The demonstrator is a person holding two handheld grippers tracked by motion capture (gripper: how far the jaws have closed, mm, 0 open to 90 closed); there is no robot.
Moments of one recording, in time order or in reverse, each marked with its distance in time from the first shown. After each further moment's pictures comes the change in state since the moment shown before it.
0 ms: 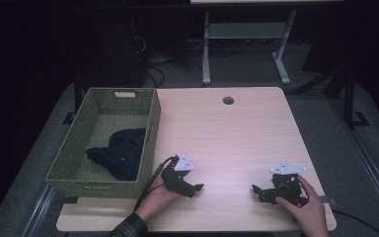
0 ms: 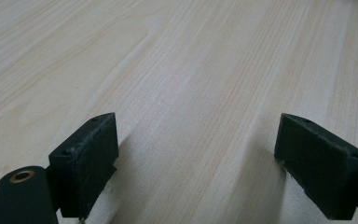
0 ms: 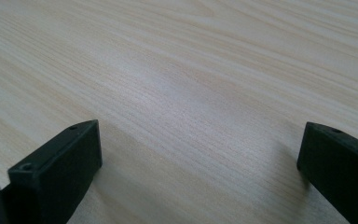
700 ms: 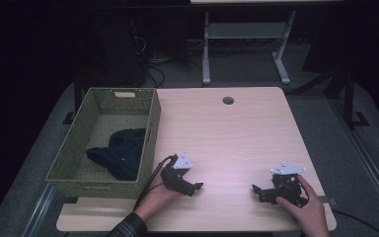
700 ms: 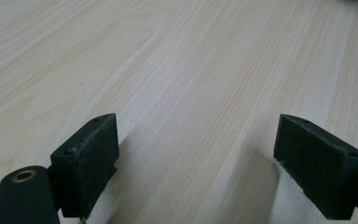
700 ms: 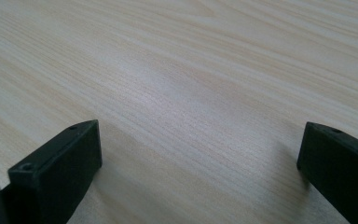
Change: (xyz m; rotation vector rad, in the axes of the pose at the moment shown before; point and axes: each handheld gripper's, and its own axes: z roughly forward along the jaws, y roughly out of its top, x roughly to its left) left arm 0.003 0.001 -0.002 0.006 0.005 -0.041; right arm 0.000 0.000 0.000 0.001 0.000 -0.003
